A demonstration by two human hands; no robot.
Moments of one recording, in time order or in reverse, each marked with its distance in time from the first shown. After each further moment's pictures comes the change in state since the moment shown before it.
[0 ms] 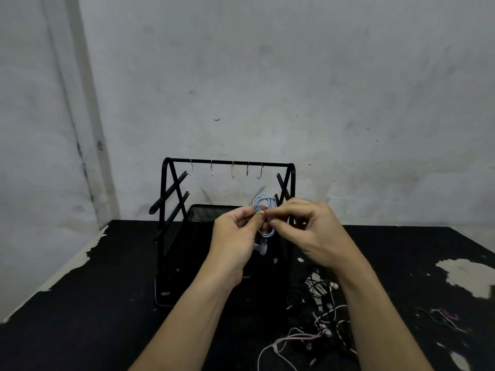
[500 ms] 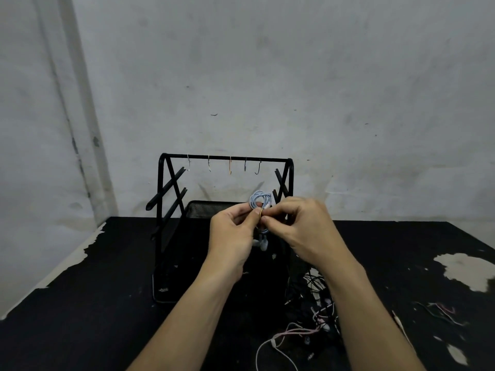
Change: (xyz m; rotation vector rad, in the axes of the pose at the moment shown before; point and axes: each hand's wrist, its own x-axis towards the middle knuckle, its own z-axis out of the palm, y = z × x) left_hand 0.000 -0.005 0.002 0.007 0.074 0.054; right_hand 0.001 -0.009 0.015 -0.178 0.091 0.041
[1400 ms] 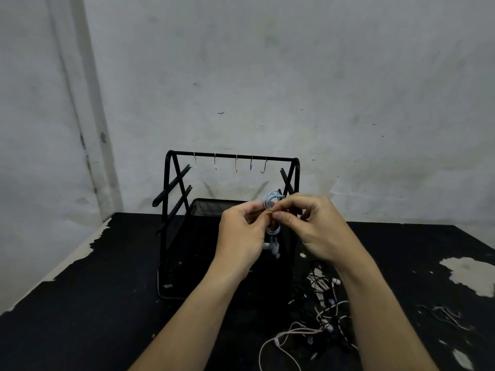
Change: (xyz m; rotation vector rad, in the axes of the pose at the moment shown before) left_hand -0.008 0.009 0.002 0.121 -0.089 0.081; right_hand 0.004 0.011 -0.008 0.204 -0.114 0.062
